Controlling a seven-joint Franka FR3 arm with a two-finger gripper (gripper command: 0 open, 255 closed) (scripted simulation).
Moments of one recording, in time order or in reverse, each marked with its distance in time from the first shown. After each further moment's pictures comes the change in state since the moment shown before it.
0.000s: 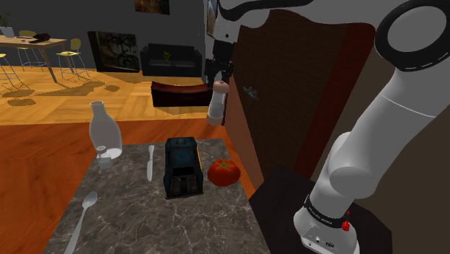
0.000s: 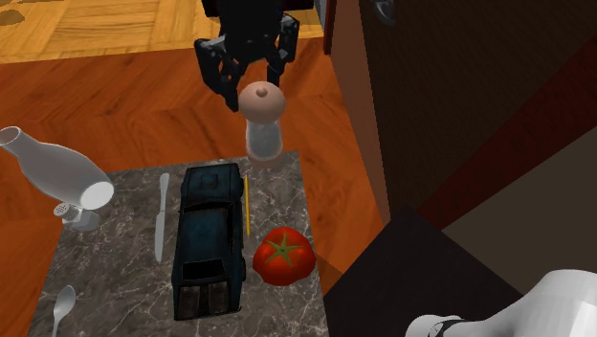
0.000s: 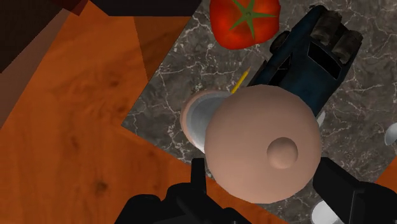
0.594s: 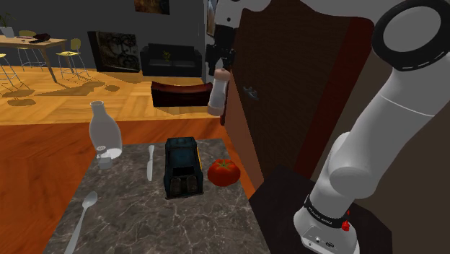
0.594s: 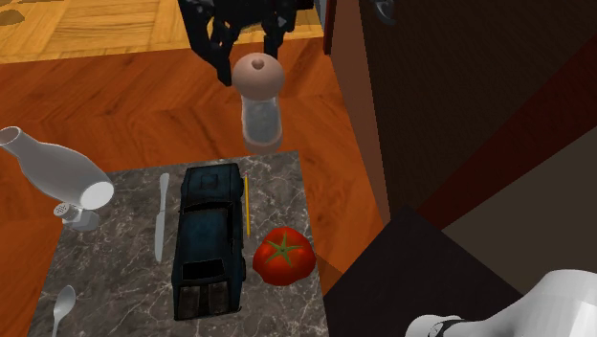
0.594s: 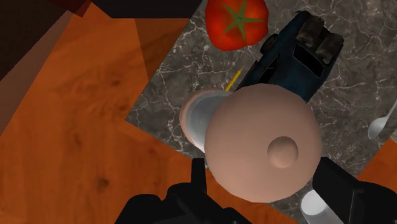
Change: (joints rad) arm 0.000 0.018 -0.002 0.140 0.000 -0.122 0.013
